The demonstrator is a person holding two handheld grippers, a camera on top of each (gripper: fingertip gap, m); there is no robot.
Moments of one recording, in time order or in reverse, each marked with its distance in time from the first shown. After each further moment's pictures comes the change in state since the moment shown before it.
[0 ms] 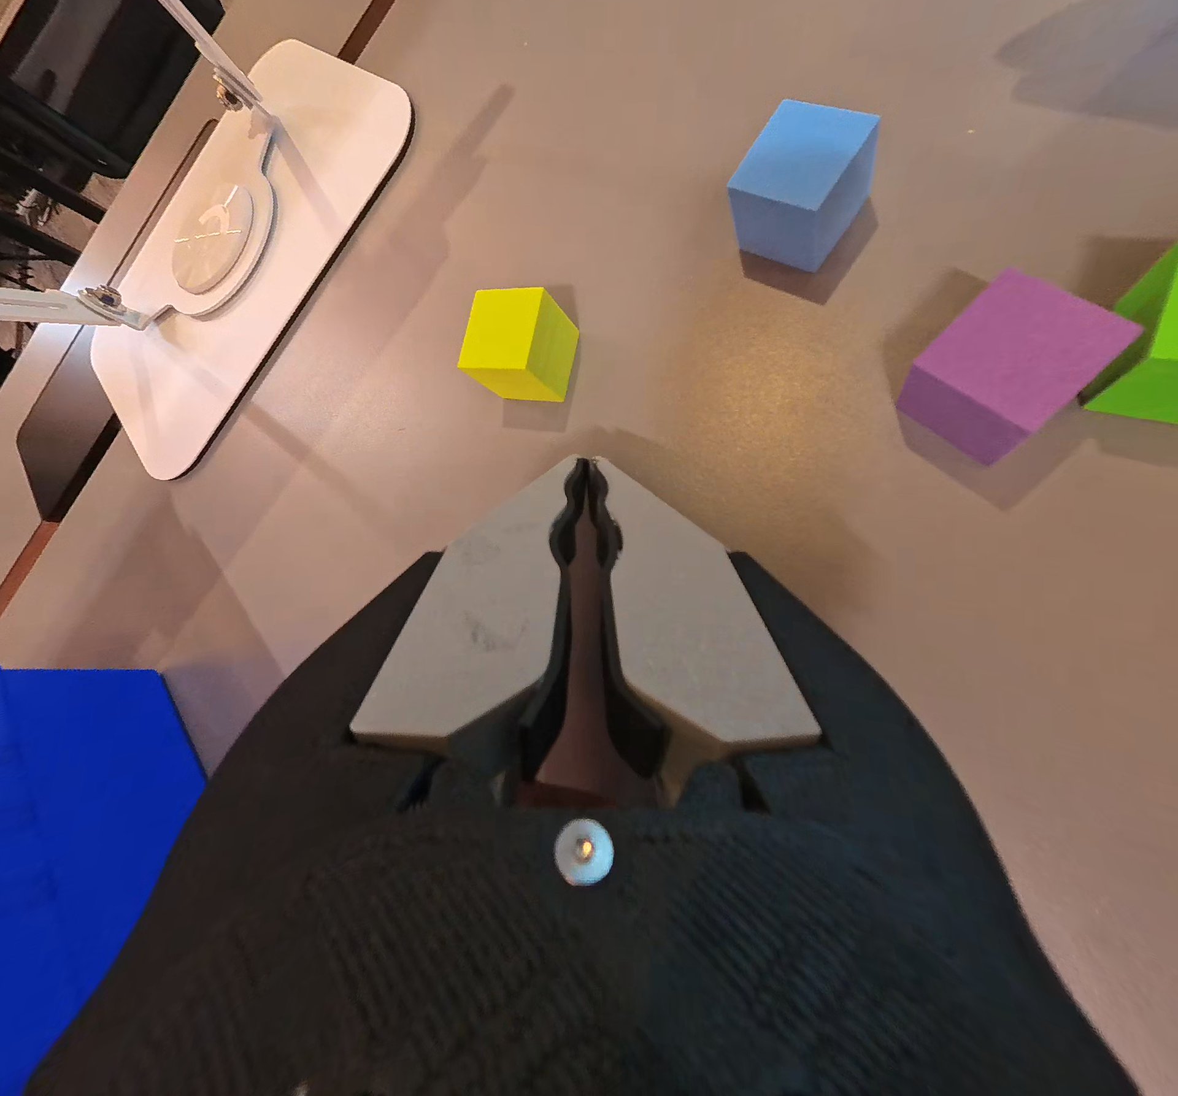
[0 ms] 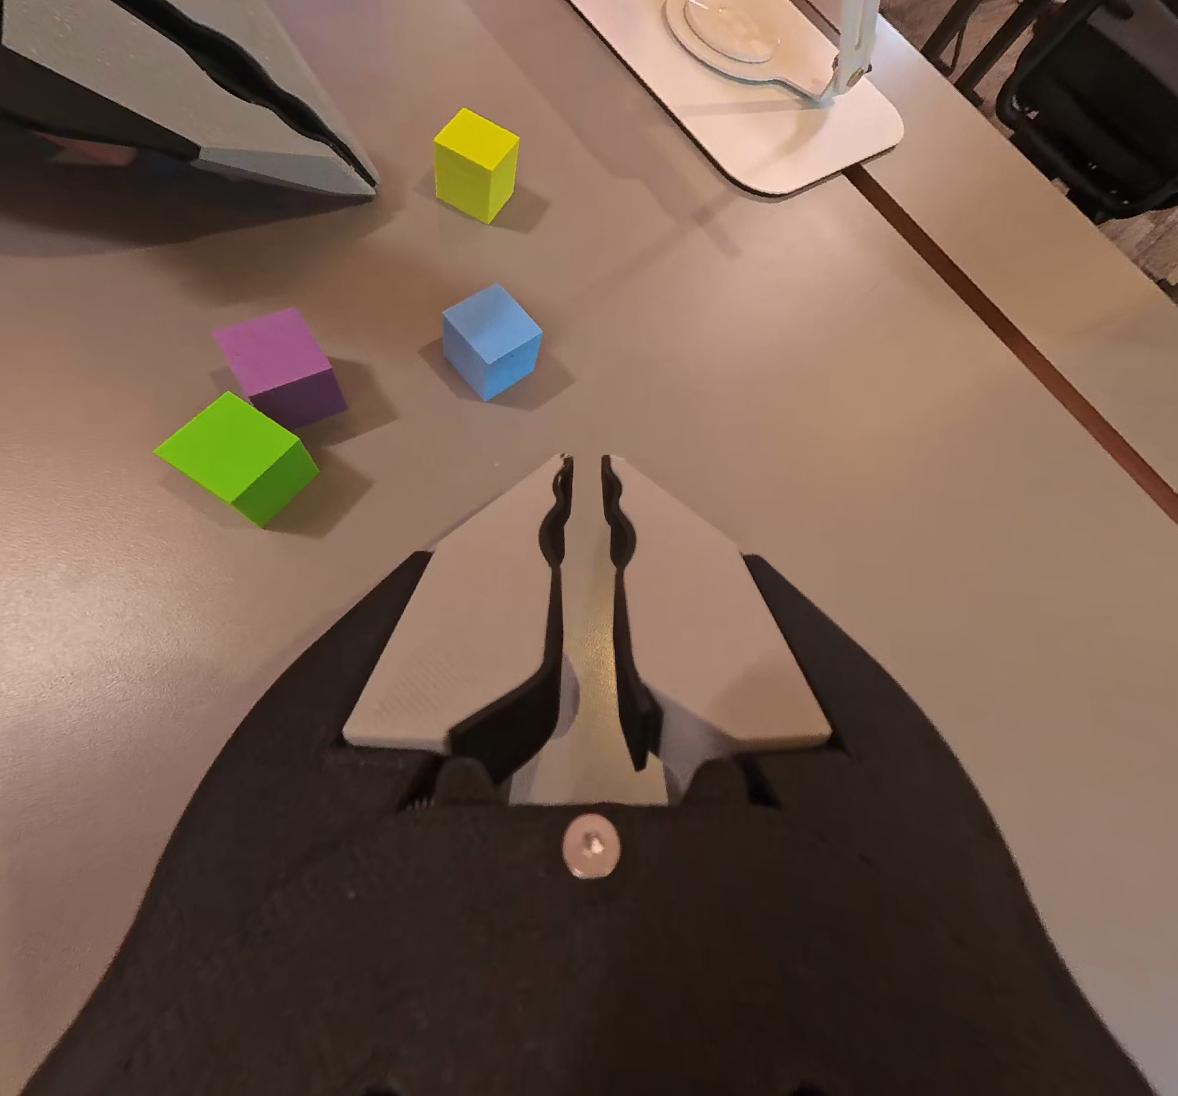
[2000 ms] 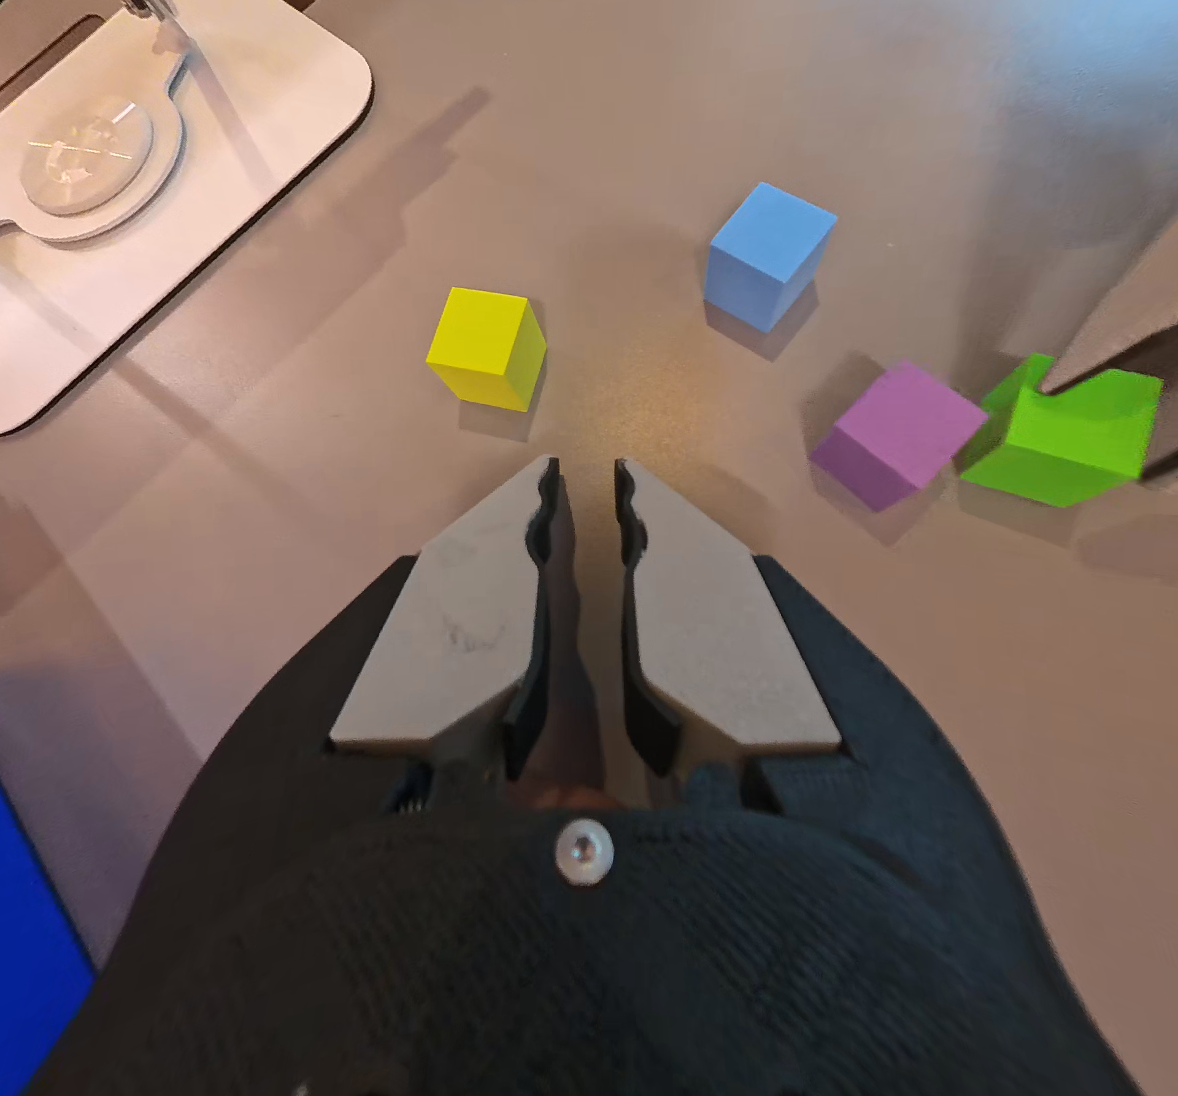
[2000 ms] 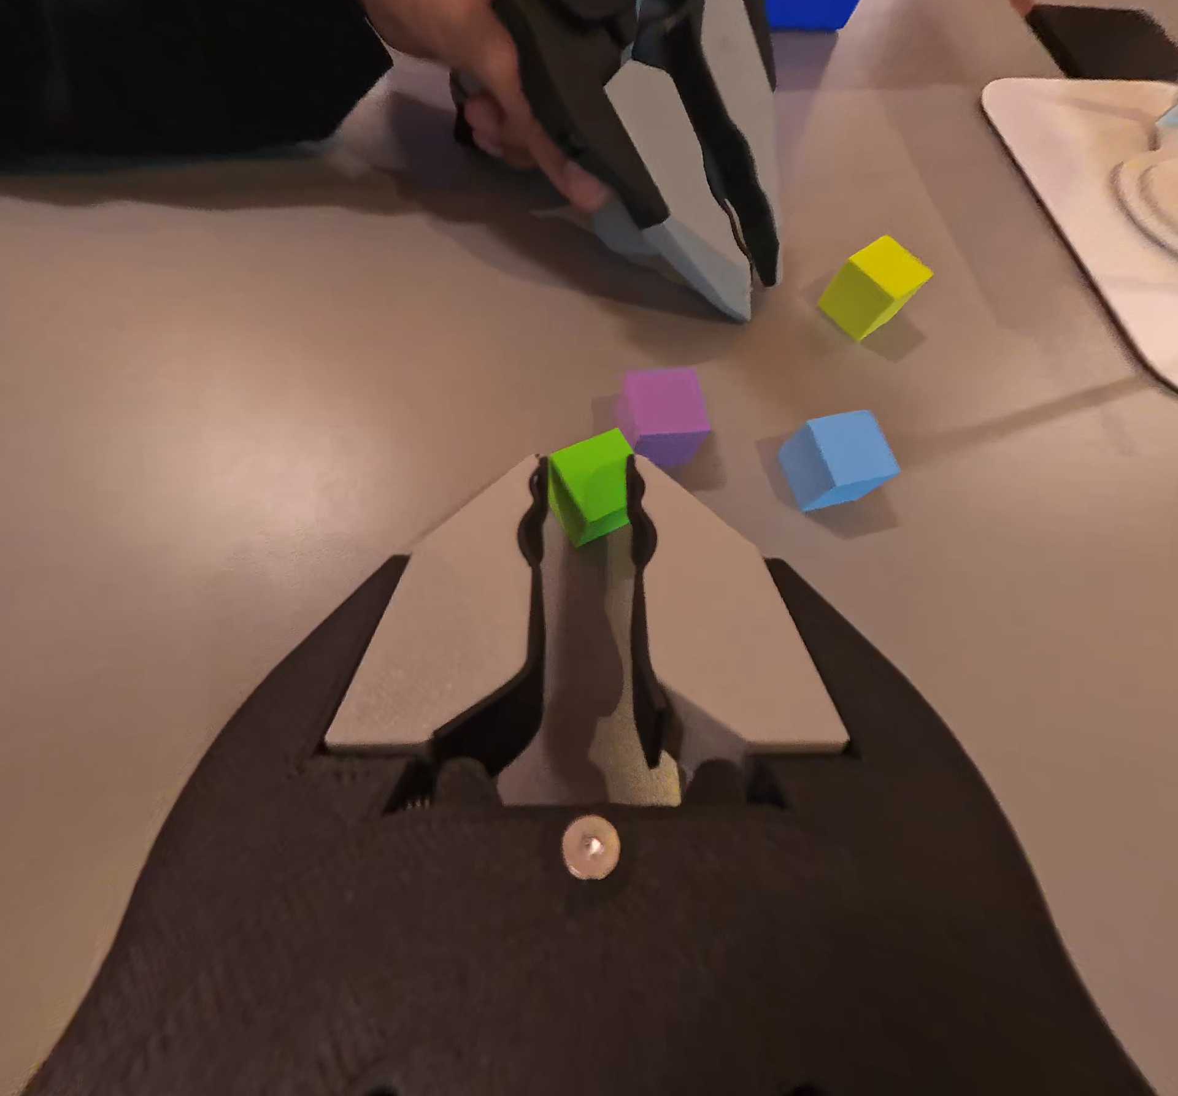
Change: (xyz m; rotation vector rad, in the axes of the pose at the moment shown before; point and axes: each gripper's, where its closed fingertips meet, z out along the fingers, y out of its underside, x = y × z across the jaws) left arm 0.011 -0.007 -0.002 0.029 0.158 -0.214; right arm -0.108 -0.015 -0.010 0.102 -0.473 -0.194
